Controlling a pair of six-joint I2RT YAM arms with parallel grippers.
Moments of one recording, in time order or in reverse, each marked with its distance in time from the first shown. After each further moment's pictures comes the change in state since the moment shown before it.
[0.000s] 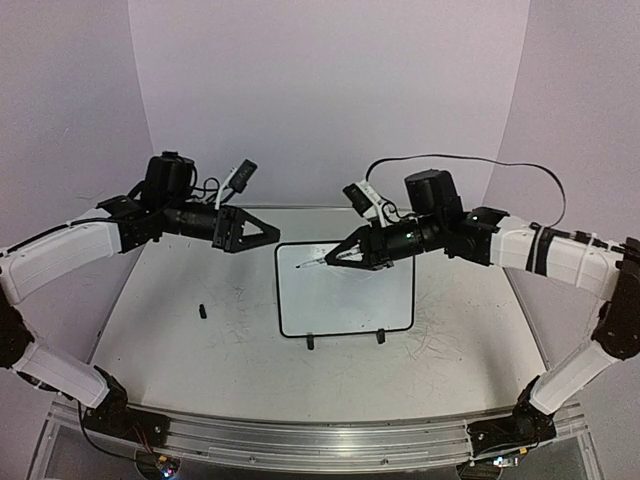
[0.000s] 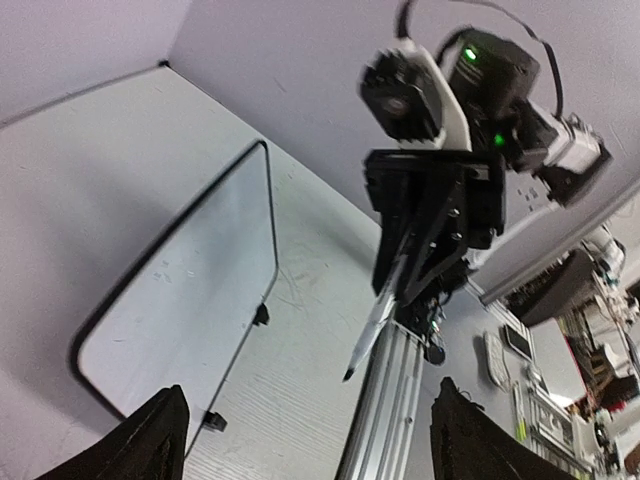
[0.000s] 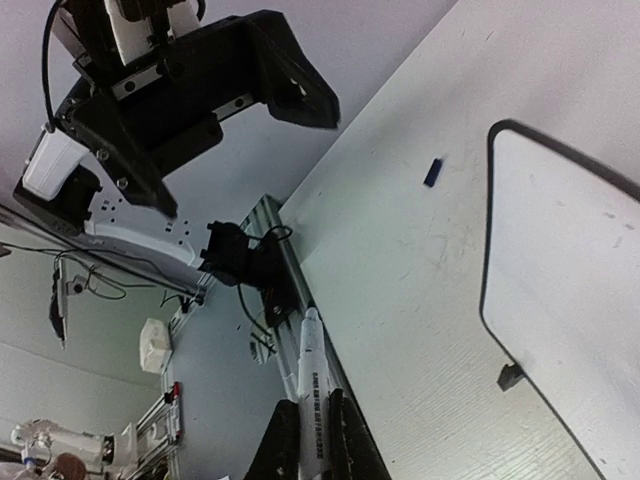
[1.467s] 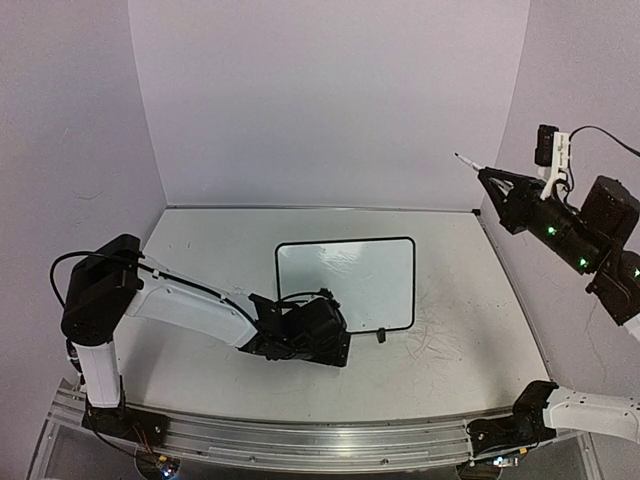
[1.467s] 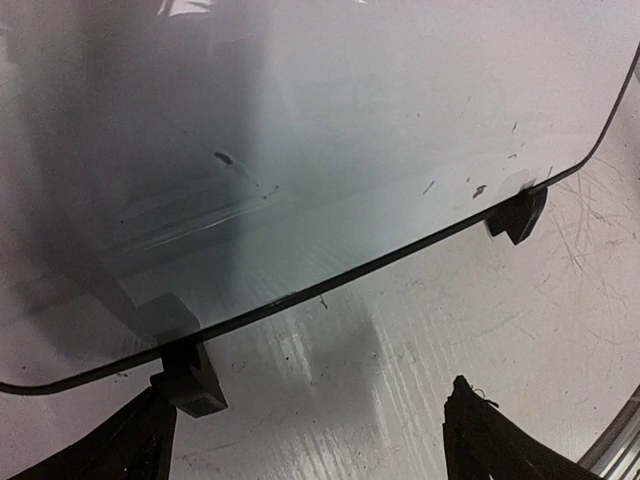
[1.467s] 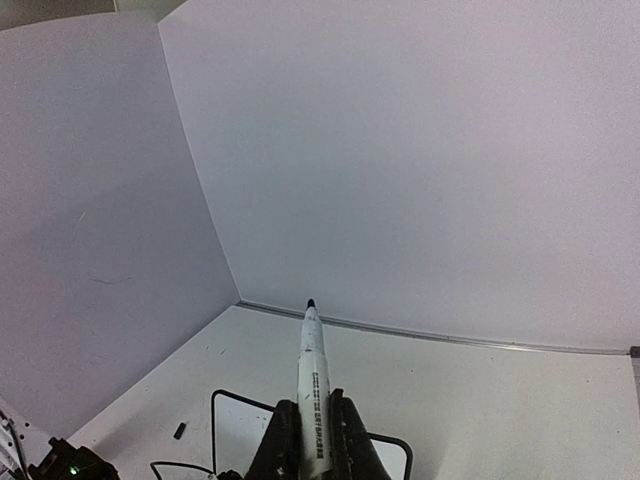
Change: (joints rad) left arm -0.652 0.586 0.029 0.016 -1.162 -0.625; right arm -0.096 -0.777 -0.216 -0.004 0.840 -0.303
